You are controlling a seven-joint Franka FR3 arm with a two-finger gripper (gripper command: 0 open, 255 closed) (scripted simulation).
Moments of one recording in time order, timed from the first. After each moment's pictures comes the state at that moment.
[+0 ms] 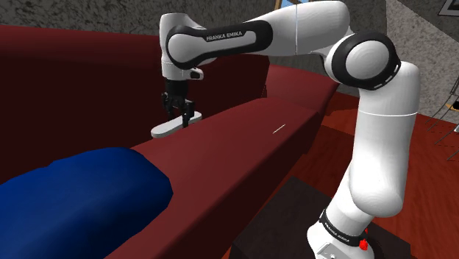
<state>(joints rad) 0.13 0.30 0.27 -1.57 -0.07 1.82 1.84</state>
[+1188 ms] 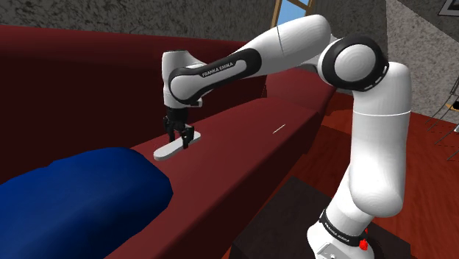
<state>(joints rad) 0.13 0.35 0.26 -1.74 -0.09 2.05 1.85</state>
